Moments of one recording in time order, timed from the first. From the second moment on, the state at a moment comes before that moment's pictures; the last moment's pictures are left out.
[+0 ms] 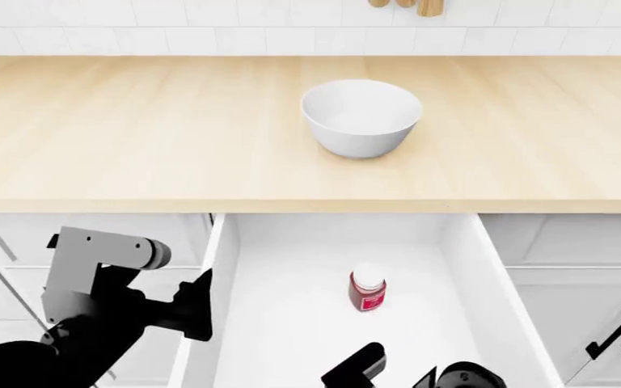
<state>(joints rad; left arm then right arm) -0.36 -0.64 -0.06 0.62 -1.32 -1.17 -0.56 0.72 0.44 -1.10 0.04 1.71 1.17 0.91</state>
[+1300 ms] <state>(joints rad) -0.59 -0.66 -0.03 0.52 -1.48 -1.21 -0.72 1.06 0.56 -0.93 -0.17 1.95 1.15 1.05</state>
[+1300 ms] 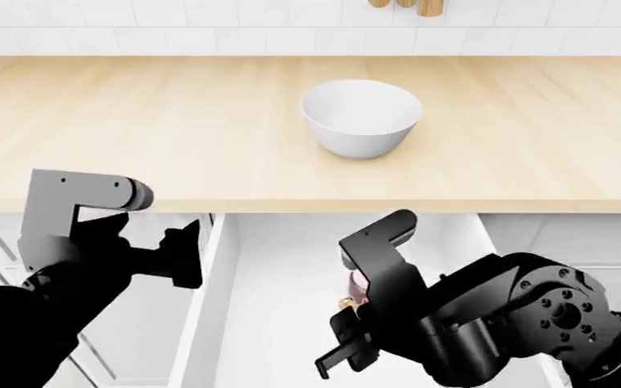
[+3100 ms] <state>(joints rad) -1.89 -0.31 0.60 -0.85 -0.86 -0.93 -0.28 2.08 0.01 -0.76 1.30 0.65 0.87 -0.06</state>
